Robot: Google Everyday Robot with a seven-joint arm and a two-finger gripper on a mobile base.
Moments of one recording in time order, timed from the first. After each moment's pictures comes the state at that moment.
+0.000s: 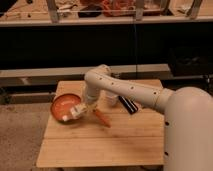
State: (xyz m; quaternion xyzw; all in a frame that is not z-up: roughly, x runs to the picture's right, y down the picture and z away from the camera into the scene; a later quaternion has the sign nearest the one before) arm -0.111 0.102 0.832 -0.28 -0.24 -0.18 0.91
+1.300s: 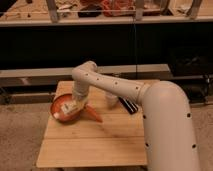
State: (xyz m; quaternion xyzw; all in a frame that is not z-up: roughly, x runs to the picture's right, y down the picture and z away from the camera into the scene) arm -0.169 0.088 0.847 -0.29 -0.24 -0.19 0.91
